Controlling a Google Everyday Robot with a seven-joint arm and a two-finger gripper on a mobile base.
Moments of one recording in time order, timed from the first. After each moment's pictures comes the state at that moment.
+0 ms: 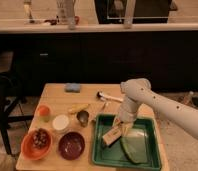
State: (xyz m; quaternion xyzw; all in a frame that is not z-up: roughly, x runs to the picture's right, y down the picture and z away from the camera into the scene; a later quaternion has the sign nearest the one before) arm 0.121 0.215 0.737 -0.43 -0.26 -0.24 0.83
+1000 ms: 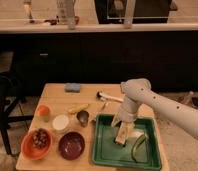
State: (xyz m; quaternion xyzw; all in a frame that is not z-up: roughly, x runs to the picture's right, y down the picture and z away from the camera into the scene) arm 0.122 0.215 0.737 -0.43 -0.26 -0.23 0.83
